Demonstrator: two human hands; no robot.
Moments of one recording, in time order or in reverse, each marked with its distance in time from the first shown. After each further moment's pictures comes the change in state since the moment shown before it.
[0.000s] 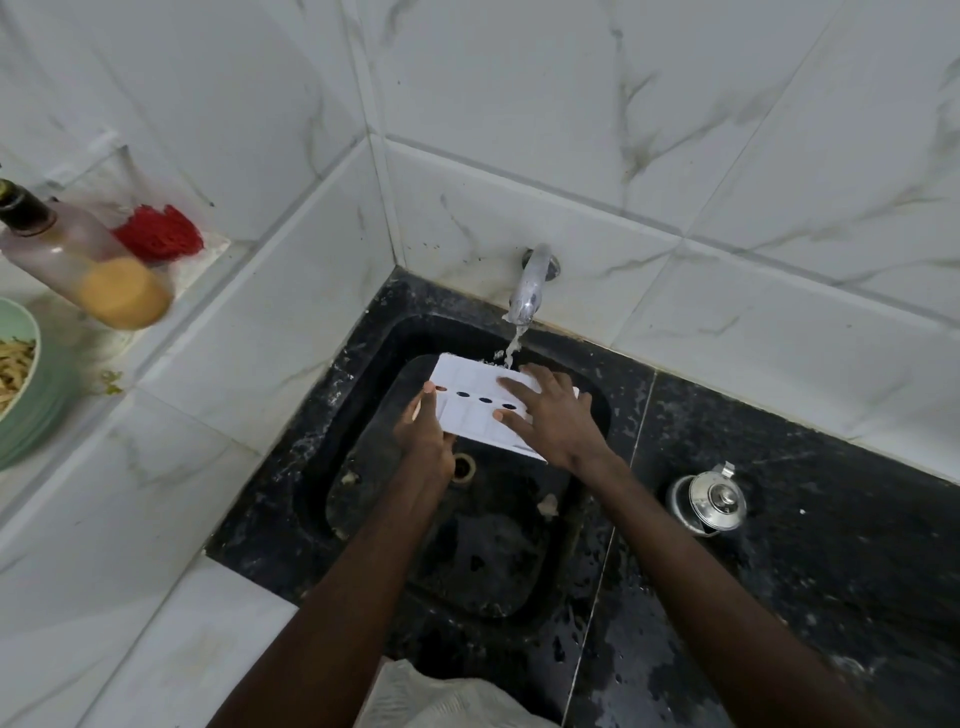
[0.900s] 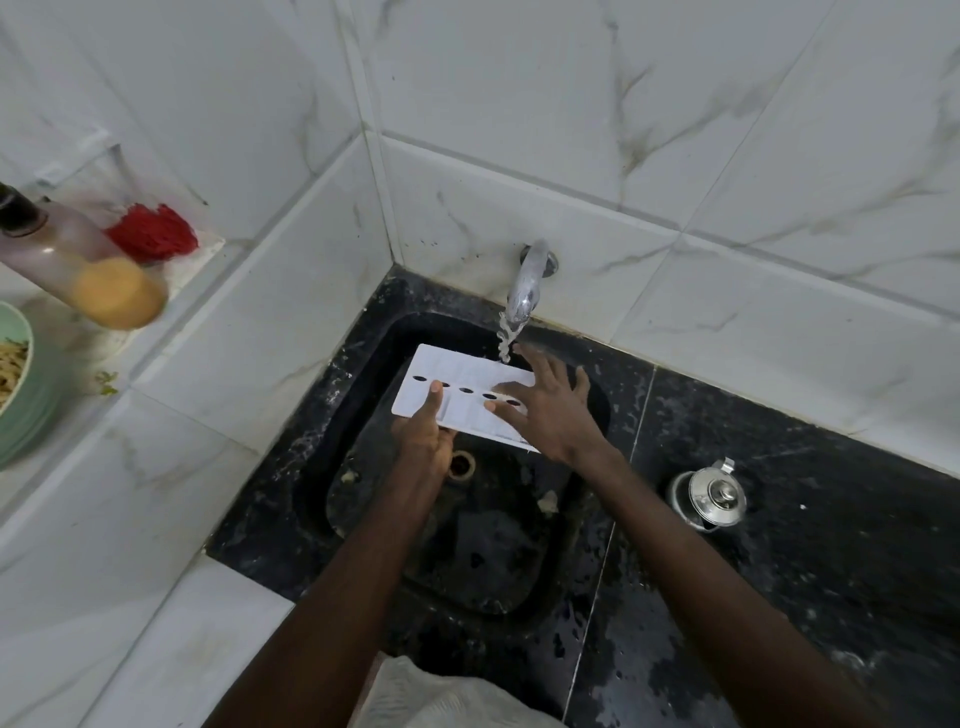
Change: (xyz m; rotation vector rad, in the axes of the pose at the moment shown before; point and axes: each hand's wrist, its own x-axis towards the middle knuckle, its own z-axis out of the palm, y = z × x) left_hand 0.005 -0.001 -0.003 -0.149 -0.096 -0.024; right_hand 0.004 -0.007 -0.006 0.052 0.036 -0.007
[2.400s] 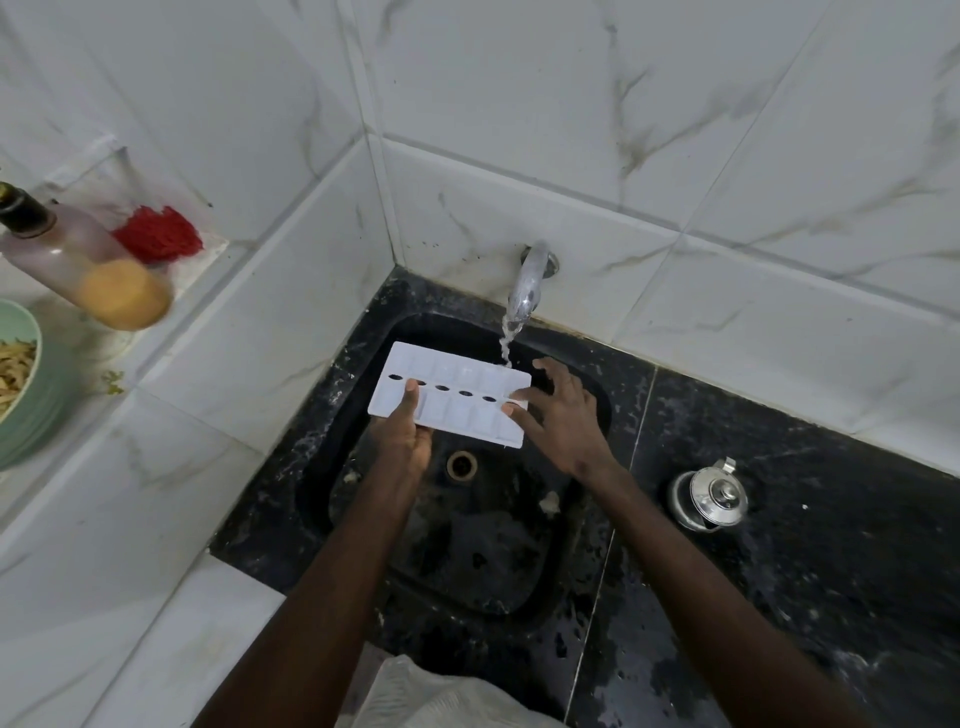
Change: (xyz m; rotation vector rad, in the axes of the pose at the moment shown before) left_hand -0.012 0.031 -0.007 -0.039 -0.020 0.095; right_hand -0.018 0.017 0.017 0.133 0.152 0.025
